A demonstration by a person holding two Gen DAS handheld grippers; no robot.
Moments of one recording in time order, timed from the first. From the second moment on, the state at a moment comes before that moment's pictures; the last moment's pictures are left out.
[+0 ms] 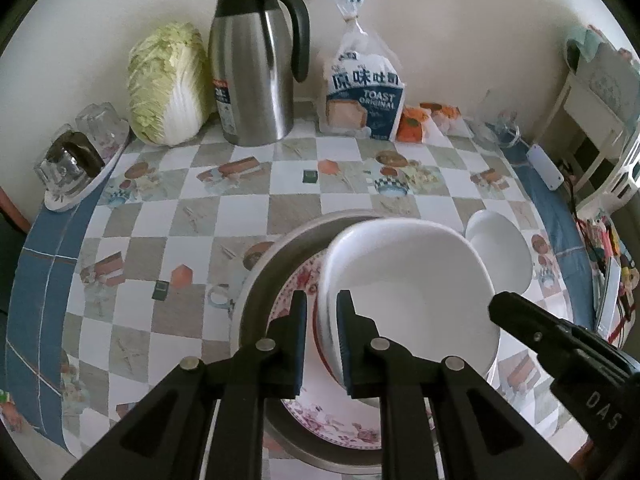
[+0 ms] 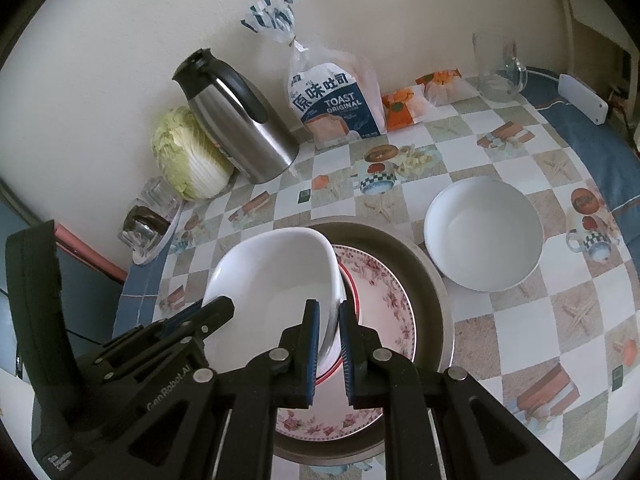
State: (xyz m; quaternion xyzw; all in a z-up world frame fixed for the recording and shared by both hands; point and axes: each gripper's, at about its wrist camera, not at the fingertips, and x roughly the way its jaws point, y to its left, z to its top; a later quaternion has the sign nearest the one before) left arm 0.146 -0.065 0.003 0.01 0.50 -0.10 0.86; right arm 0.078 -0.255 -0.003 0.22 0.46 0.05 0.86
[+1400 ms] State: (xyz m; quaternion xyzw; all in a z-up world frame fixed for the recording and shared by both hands) left arm 0.145 -0.083 0.049 -0.03 0.44 -0.02 0.90; right arm 0.066 -0.346 -0.003 0.19 0.45 -0.04 0.87
